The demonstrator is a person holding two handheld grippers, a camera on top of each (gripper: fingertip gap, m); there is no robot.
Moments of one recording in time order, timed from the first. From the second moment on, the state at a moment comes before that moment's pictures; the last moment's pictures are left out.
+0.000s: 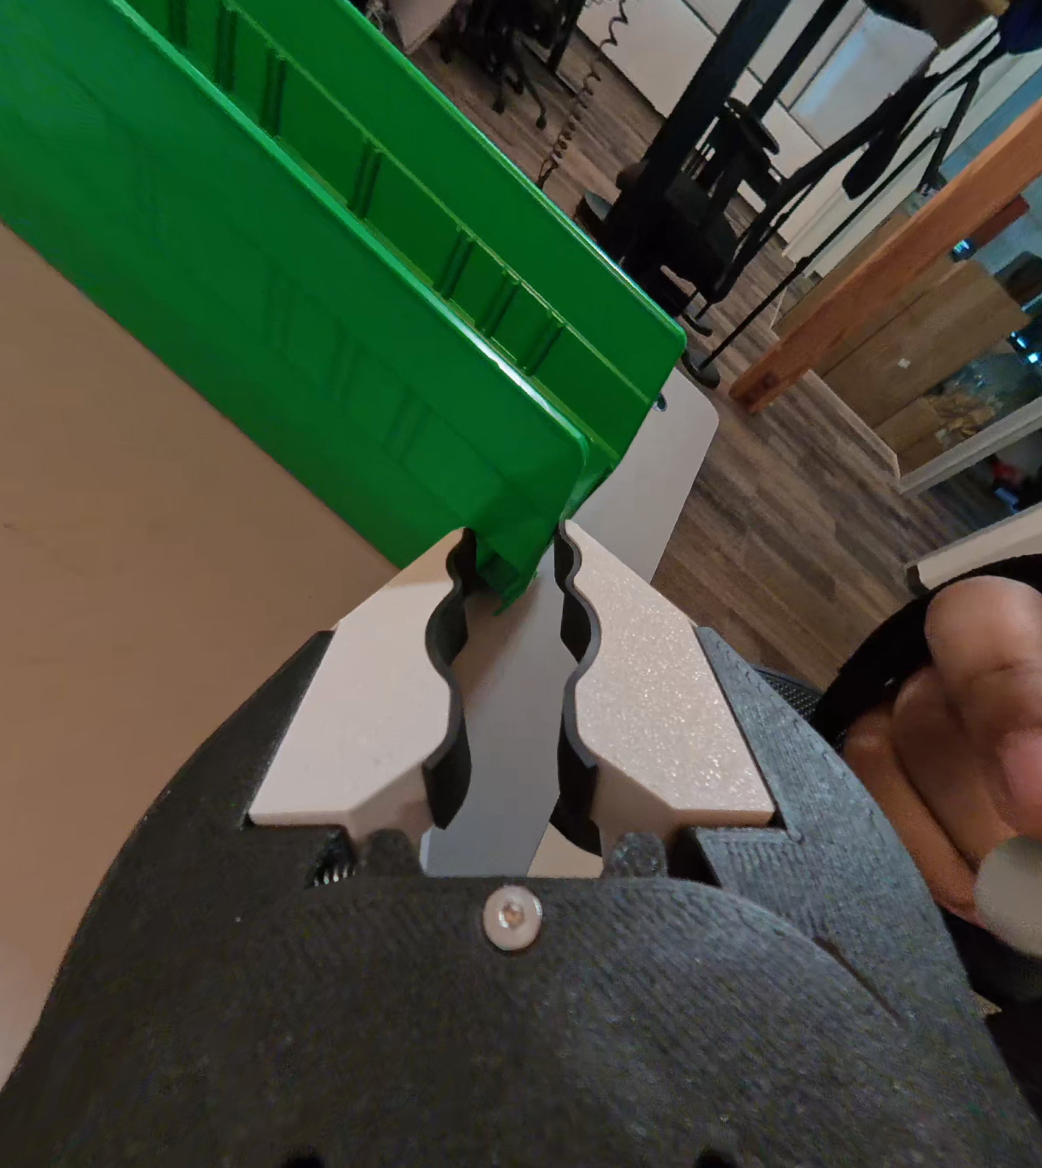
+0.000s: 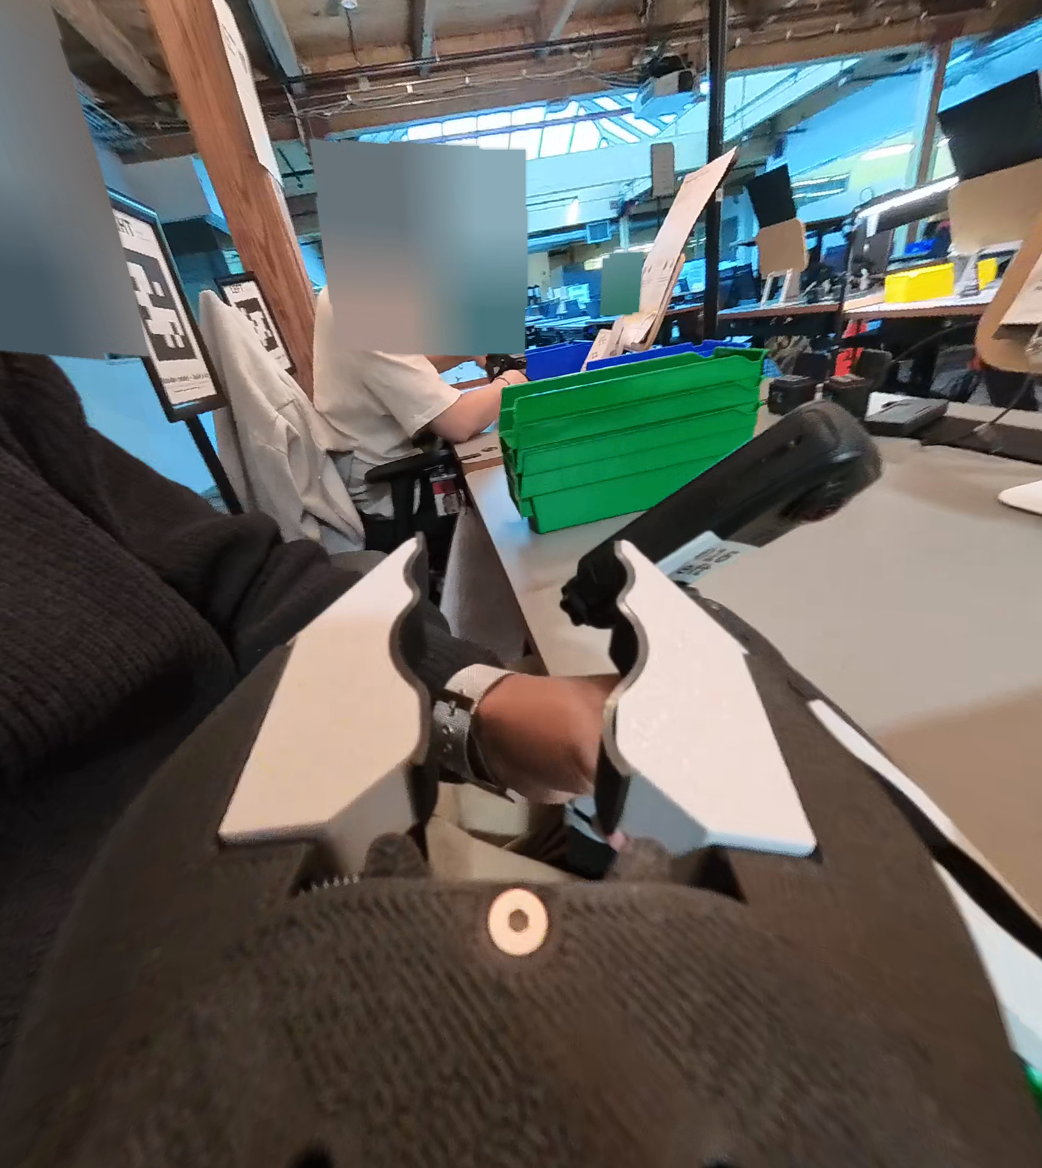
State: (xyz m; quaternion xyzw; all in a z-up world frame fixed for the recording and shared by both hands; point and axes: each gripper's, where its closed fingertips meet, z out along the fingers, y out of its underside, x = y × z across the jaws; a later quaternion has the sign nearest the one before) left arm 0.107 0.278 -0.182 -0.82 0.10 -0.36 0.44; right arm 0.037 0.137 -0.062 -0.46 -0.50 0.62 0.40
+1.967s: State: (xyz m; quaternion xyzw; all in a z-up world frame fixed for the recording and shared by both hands) left arm -0.447 0.119 -0.064 -0.94 -0.13 0.09 0.30; right arm 0.020 0.131 -0.088 -0.49 -0.52 0.59 0.37
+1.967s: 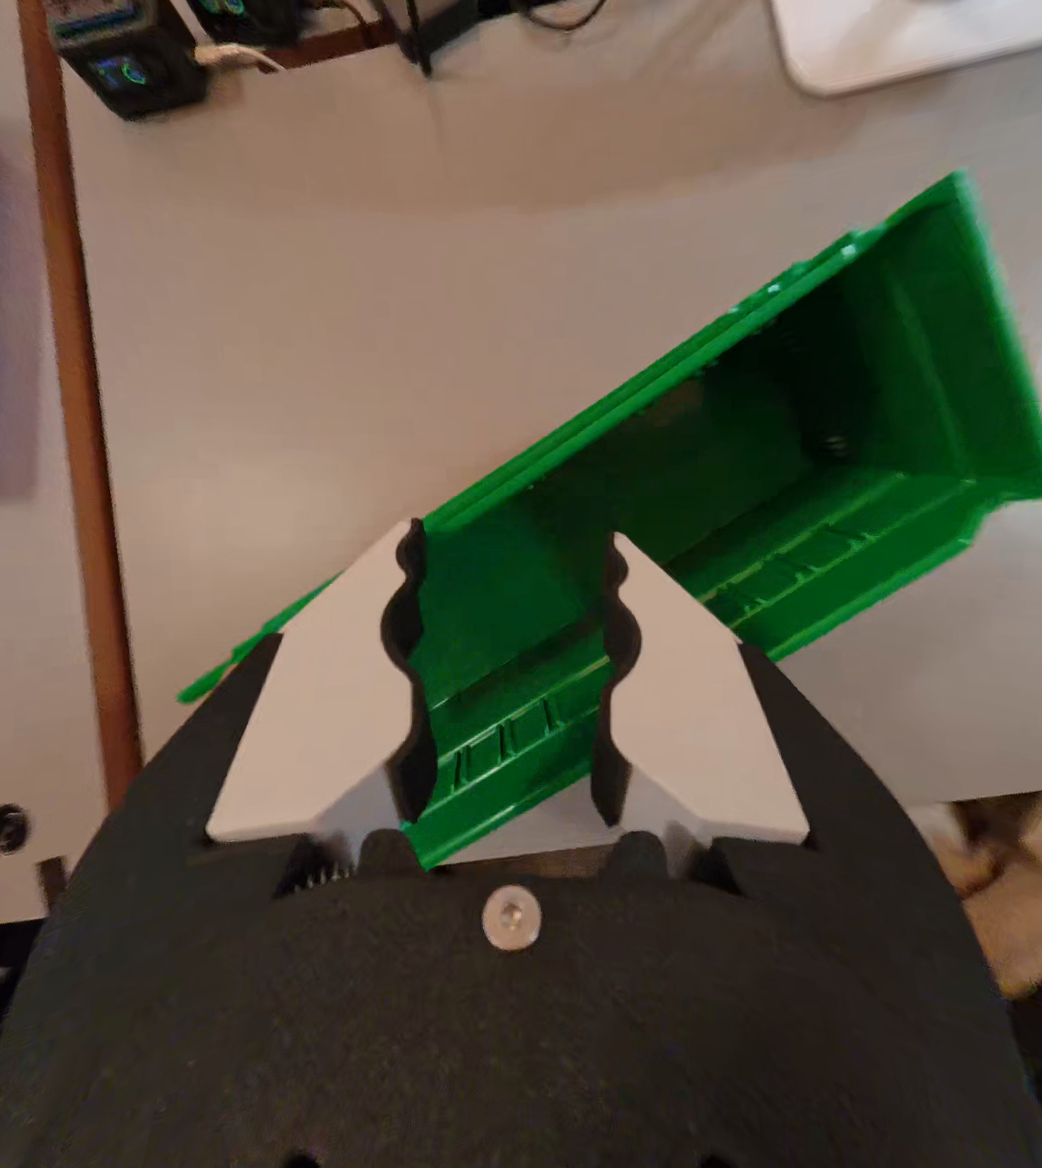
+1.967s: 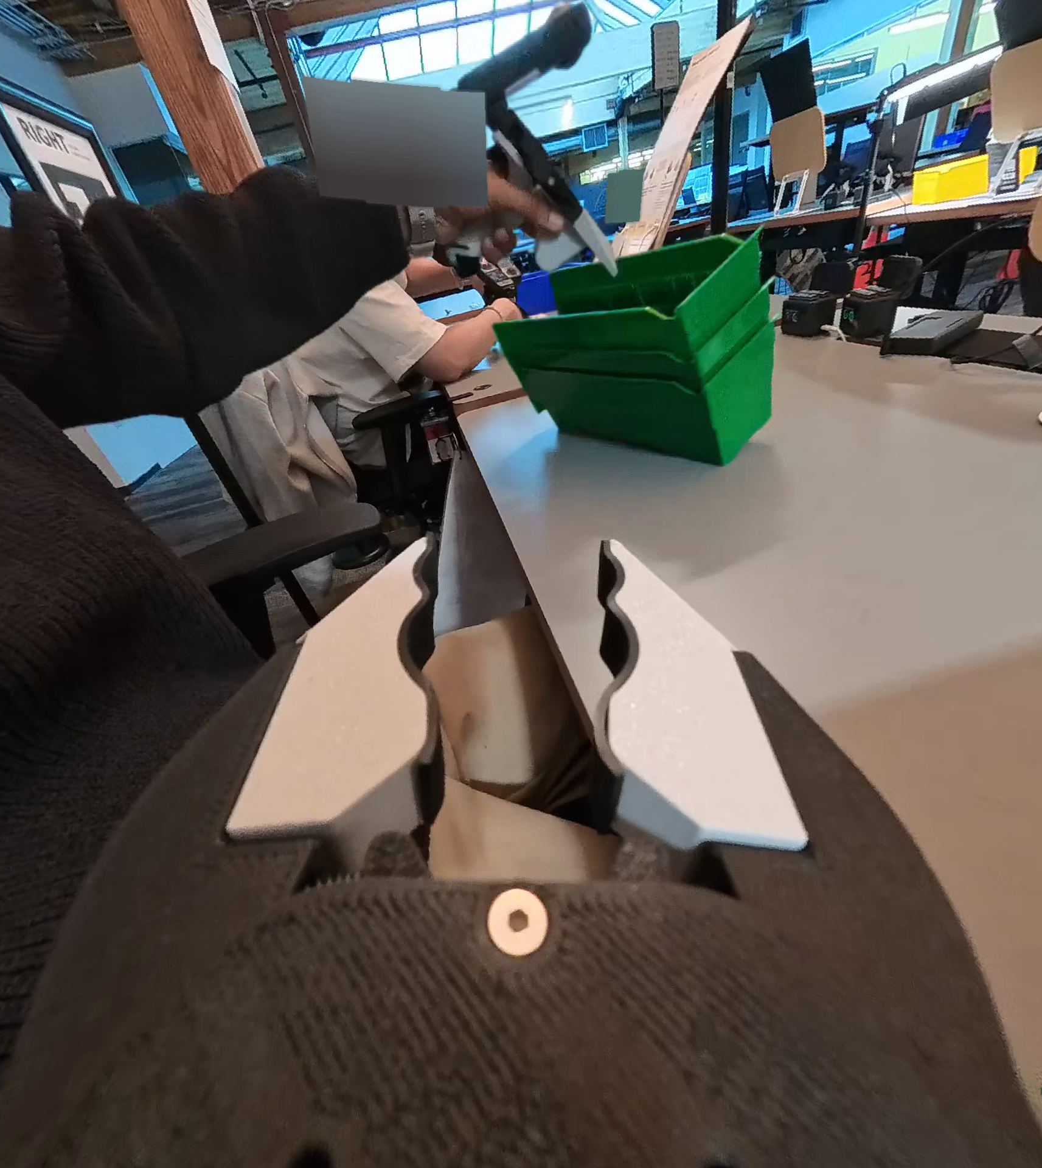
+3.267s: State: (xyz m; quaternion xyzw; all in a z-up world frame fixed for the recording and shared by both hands) left arm -0.351 0.028 -0.106 -0.99 -0.08 0.00 0.14; right arm 0.022 0.116 -0.082 -0.48 -0.52 0.62 0.35
